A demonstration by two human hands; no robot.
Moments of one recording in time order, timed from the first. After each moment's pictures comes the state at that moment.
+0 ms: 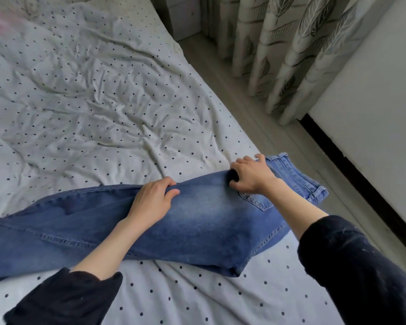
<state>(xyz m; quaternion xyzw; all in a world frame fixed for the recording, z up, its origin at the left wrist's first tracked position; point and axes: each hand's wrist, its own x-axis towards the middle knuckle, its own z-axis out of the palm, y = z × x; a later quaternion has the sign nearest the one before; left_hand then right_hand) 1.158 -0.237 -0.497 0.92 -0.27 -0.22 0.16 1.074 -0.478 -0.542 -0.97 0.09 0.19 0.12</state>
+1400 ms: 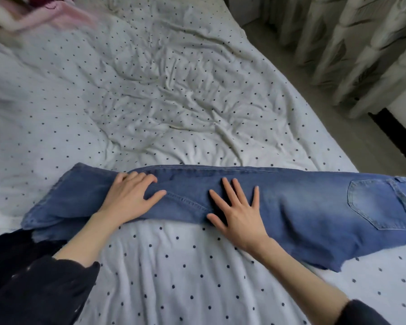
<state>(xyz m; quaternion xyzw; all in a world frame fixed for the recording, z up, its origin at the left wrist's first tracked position) 1.225 -0.045 -0.456 0.93 -0.33 -0.13 -0.09 1.065 -0.248 -0.535 -0.97 0.07 0.10 0.23</state>
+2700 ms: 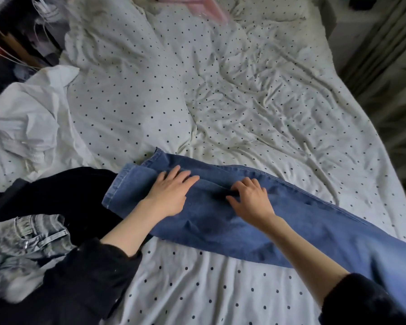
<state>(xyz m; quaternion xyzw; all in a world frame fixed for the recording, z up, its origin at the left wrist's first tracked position) 1.222 0.126 -0.433 0.95 -0.22 -0.23 -0.06 1.189 -0.079 -0.474 -0.98 -0.02 0.13 0.17</state>
